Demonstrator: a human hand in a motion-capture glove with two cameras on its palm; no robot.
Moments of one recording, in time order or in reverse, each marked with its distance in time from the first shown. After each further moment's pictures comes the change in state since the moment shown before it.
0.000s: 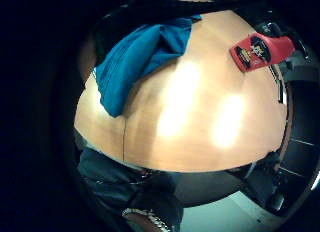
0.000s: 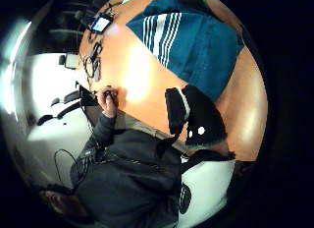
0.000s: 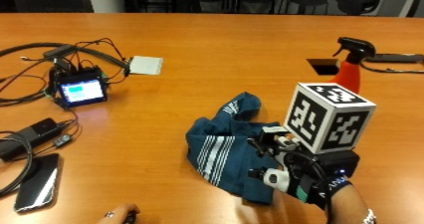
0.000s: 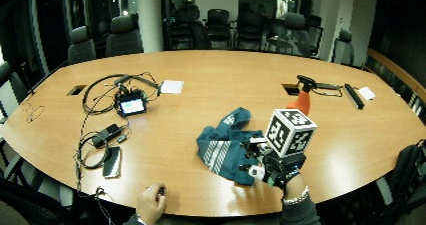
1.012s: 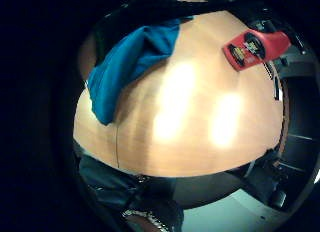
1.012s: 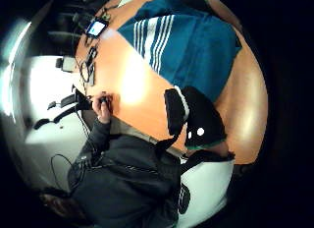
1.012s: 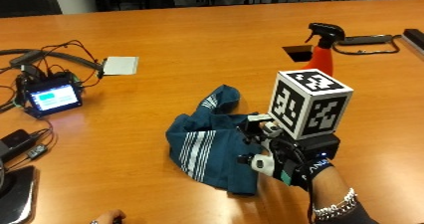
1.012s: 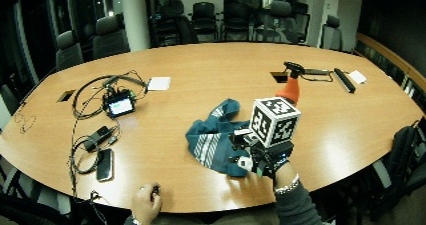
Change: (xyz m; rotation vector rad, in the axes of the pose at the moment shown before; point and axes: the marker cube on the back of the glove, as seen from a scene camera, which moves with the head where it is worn) arm -0.007 -0.032 -0.011 0.057 0.067 -0.023
